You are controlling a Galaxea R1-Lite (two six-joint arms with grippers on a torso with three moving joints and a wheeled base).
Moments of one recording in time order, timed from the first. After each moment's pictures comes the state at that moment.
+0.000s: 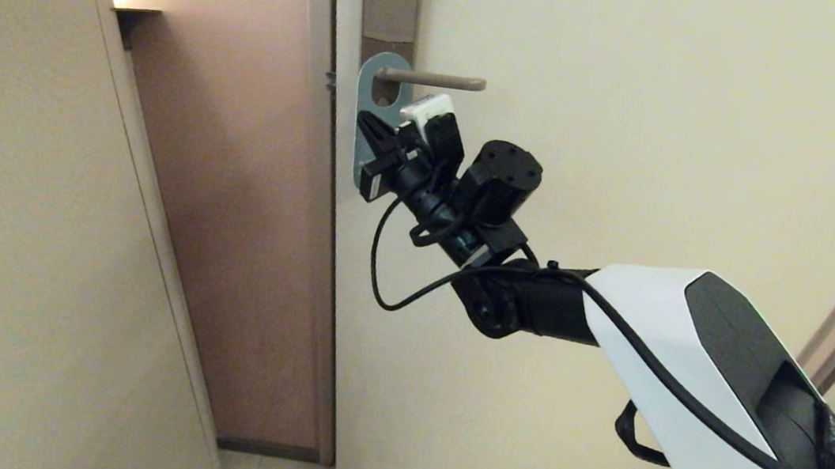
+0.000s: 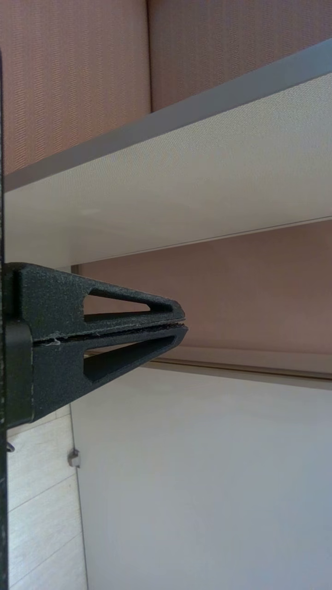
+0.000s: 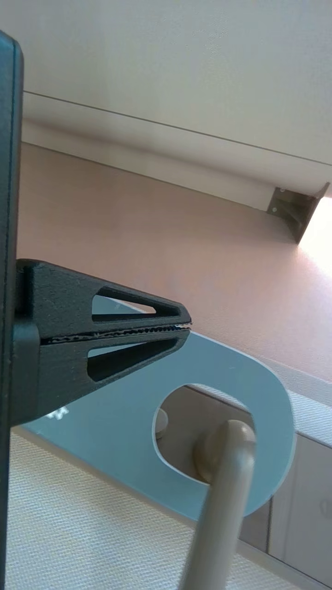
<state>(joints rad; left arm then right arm) 0.00 0.00 0.00 0.02 -0.01 0.02 0.67 2.53 -1.99 -0.99 0.18 -0.22</state>
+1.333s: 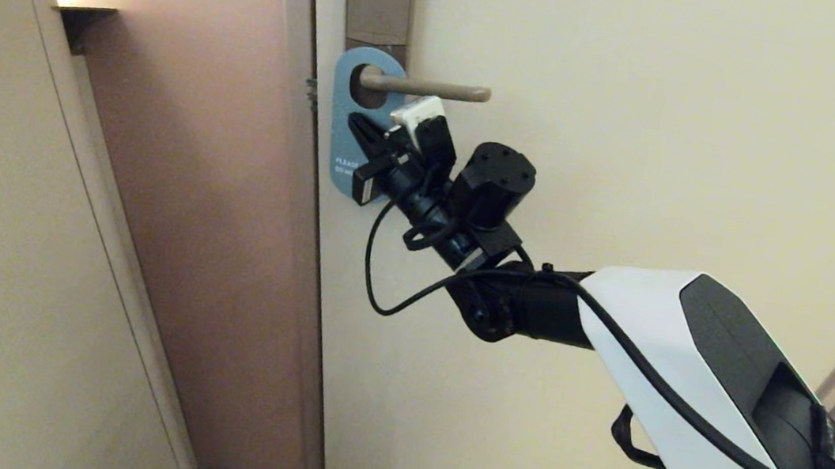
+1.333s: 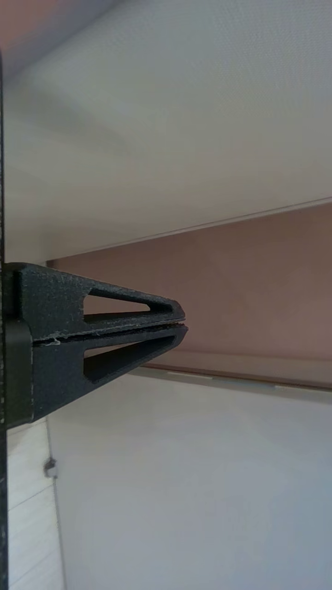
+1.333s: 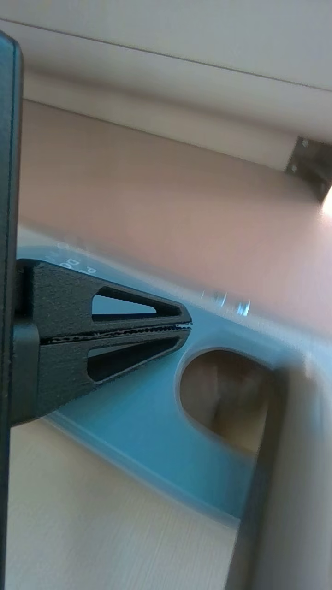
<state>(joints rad) 0.00 0.00 0.00 0.02 0.00 0.02 0.68 2.53 -1.99 -1.00 0.18 -0.23</state>
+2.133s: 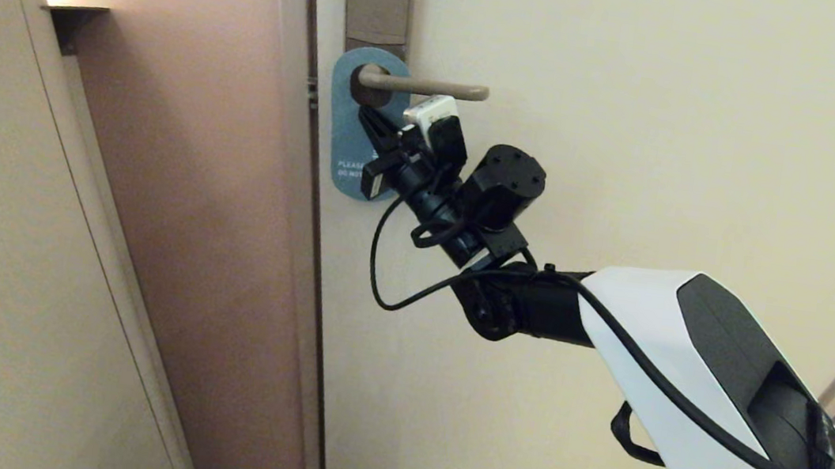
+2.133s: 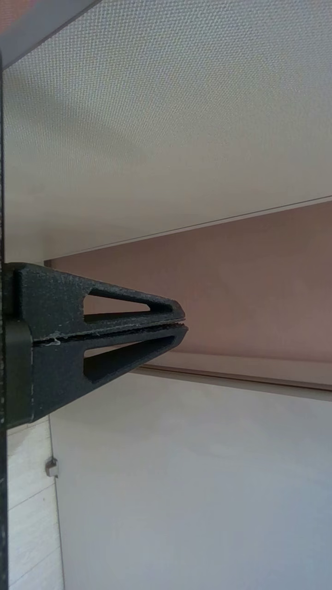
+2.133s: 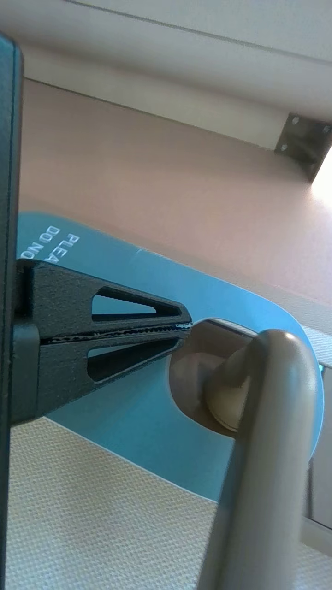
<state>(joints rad) 0.00 0.00 0.00 0.02 -0.01 0.02 0.67 2.54 -1.99 -1.07 0.19 -0.23</state>
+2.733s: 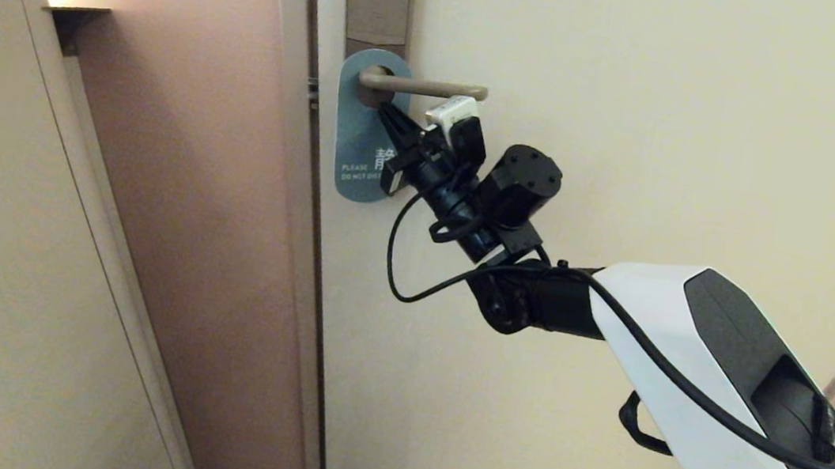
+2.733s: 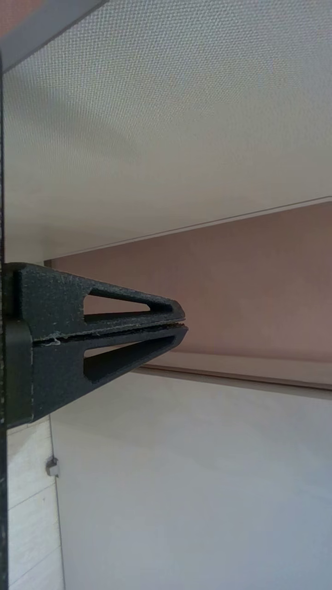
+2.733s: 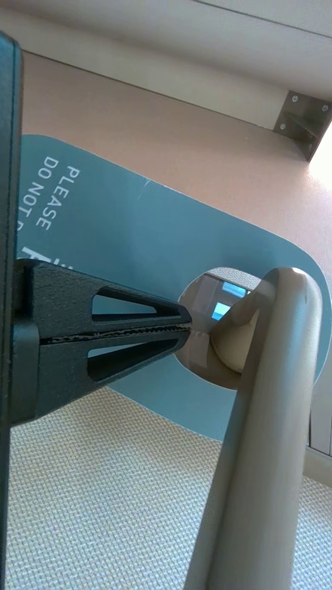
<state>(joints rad) 0.00 0.00 0.00 0.02 -0.01 0.02 0.62 2.54 -1.98 -1.08 0.21 -0.23</state>
